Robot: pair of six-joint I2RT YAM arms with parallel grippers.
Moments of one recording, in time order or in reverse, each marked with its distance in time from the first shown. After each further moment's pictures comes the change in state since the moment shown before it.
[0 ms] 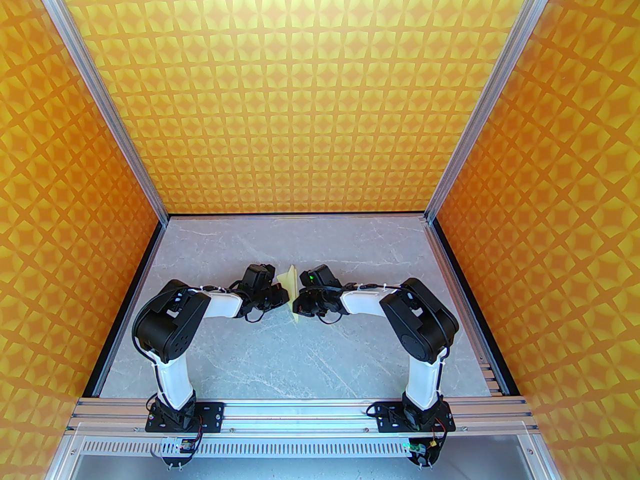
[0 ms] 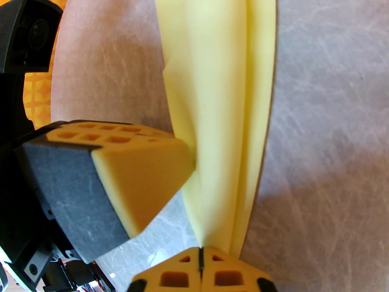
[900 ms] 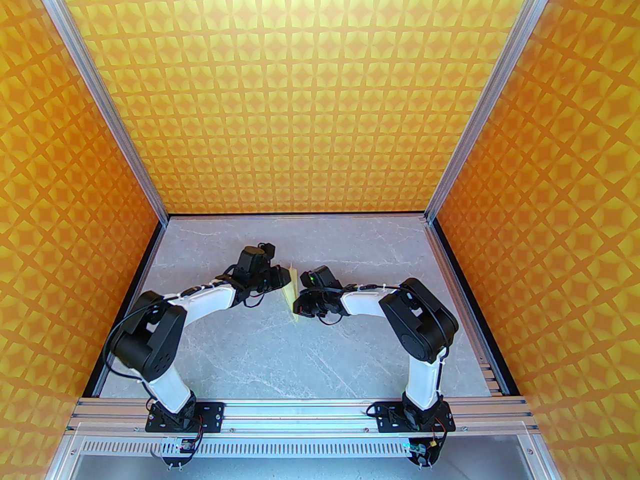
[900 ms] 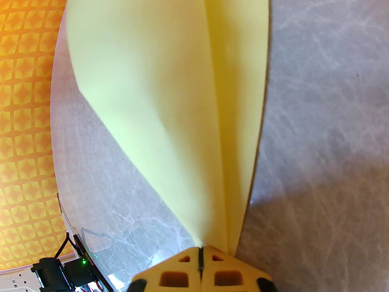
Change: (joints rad) left arm -0.001 -0.126 0.153 -0.161 -0.019 0.072; right arm 0.000 0.003 -0.012 0.019 0.003 0.000
